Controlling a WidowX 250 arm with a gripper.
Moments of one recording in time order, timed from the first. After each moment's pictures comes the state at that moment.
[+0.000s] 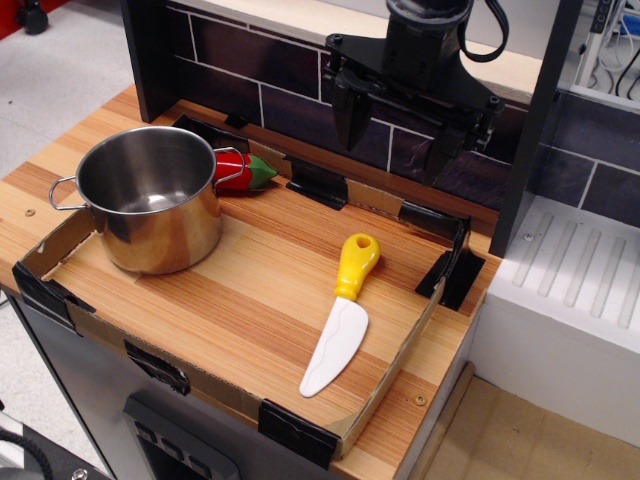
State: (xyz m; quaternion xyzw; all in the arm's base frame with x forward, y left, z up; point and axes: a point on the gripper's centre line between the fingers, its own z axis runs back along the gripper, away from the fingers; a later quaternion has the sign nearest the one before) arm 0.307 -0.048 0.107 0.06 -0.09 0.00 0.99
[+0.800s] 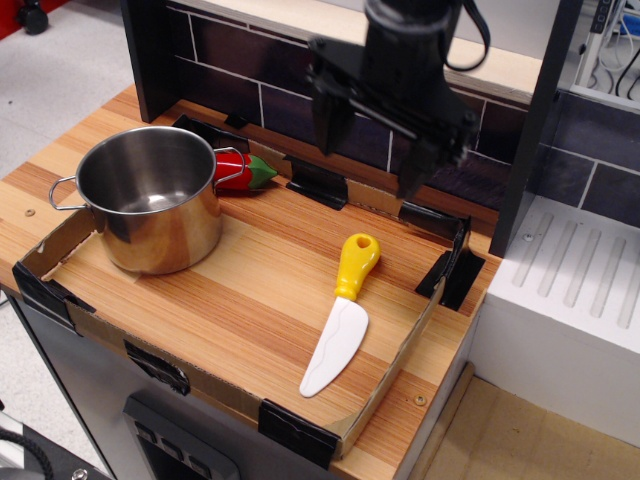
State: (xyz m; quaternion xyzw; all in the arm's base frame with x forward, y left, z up) arm 0.287 -0.034 0.117 0.07 -0.08 -0.05 0.99
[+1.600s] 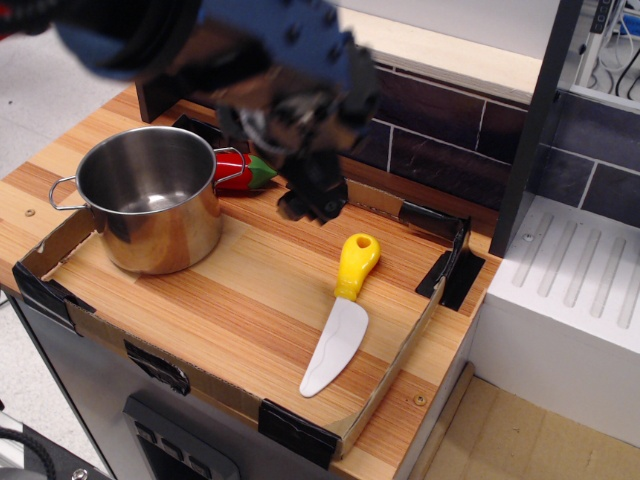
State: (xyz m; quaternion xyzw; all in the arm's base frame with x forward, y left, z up) arm 0.270 0.016 0.090 0.25 -0.24 -0.18 0.92
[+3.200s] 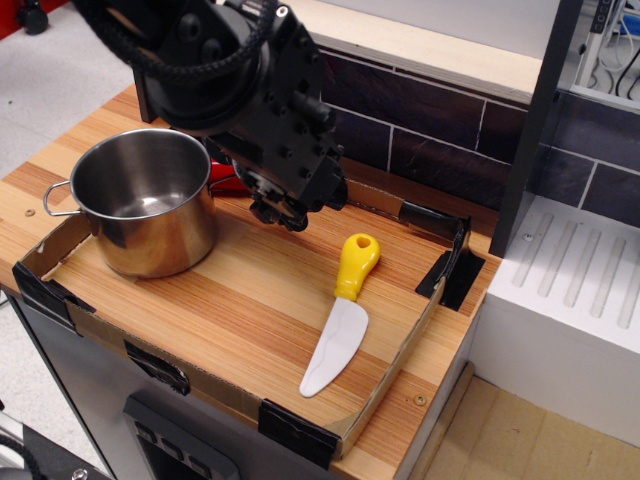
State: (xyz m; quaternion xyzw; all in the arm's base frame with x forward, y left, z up) arm 0.297 0.064 0.043 0.33 -0.24 -0.13 0.90
